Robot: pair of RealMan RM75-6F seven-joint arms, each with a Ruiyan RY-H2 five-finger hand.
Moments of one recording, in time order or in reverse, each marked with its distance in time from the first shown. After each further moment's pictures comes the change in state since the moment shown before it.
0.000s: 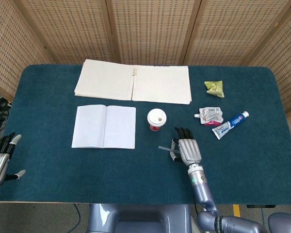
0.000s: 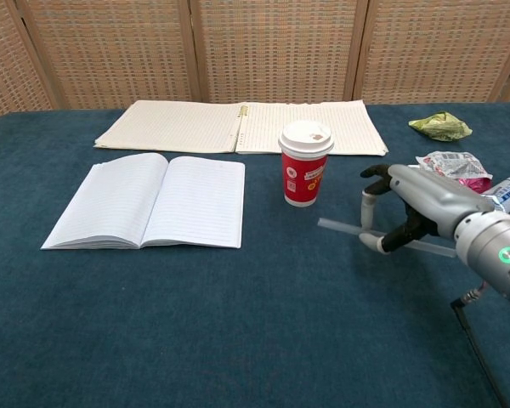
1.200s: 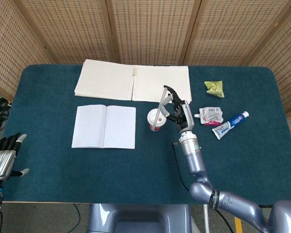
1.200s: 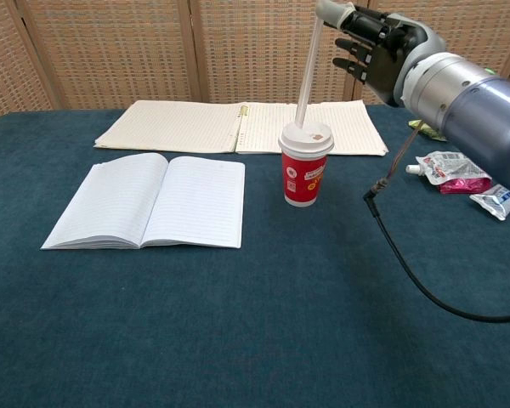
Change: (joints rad) left arm -0.060 -0.056 -0.015 0.080 -0.095 -0.132 0.011; right arm 0.174 0.008 0.395 -0.033 0.063 -0.175 1.196
